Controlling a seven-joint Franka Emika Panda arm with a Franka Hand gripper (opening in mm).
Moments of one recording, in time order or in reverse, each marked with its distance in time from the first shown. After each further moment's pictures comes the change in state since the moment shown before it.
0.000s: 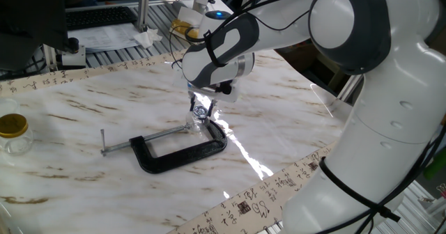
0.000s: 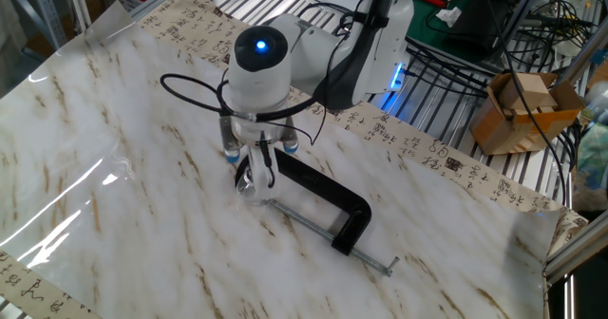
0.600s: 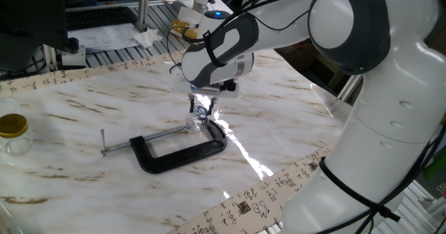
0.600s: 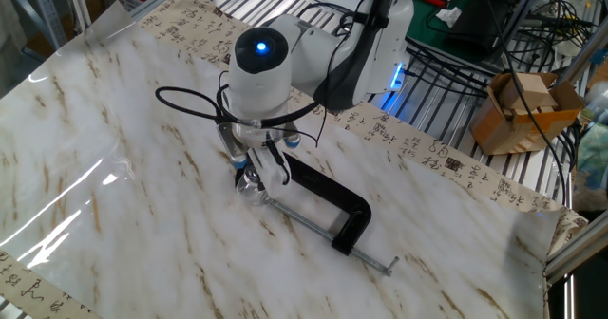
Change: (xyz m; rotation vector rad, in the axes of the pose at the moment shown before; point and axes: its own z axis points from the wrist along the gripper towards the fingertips) arm 0.000 0.001 0.000 0.006 0.002 -0.191
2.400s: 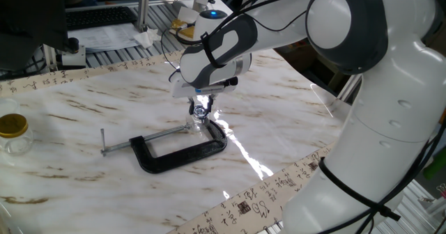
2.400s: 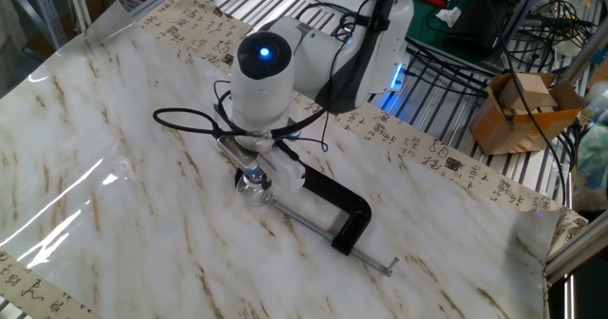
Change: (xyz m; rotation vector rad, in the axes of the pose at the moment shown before) arm -0.001 0.003 0.000 0.027 -0.004 -0.337
